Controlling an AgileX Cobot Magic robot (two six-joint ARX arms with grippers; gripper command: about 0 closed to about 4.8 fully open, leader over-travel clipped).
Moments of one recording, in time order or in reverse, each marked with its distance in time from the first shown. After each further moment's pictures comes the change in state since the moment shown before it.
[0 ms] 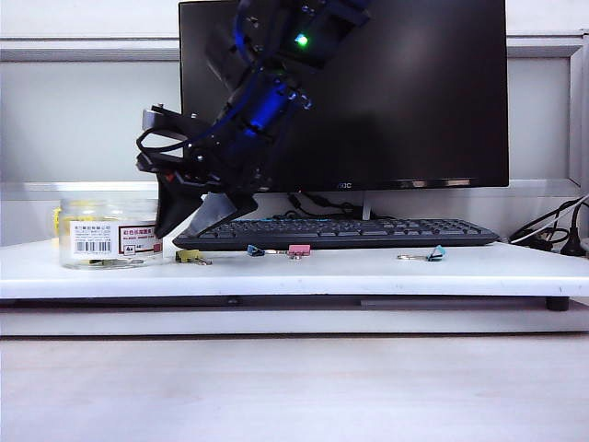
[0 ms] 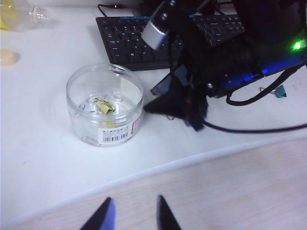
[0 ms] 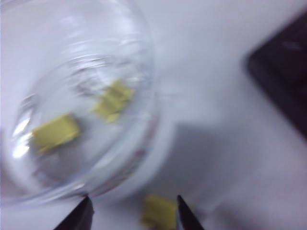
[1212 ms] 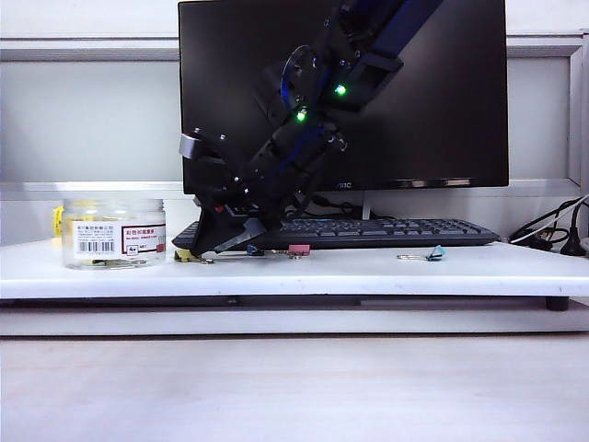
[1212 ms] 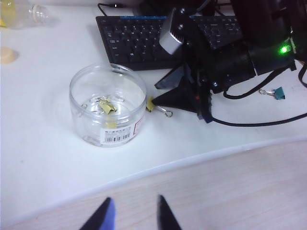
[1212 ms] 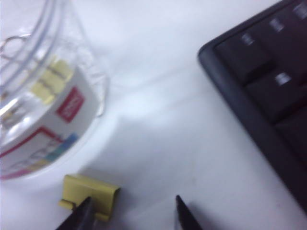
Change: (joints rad) left arm 0.000 0.000 0.000 0.000 0.001 -0.016; right arm -0.110 0.040 -0.056 0.113 -0.183 -0.215
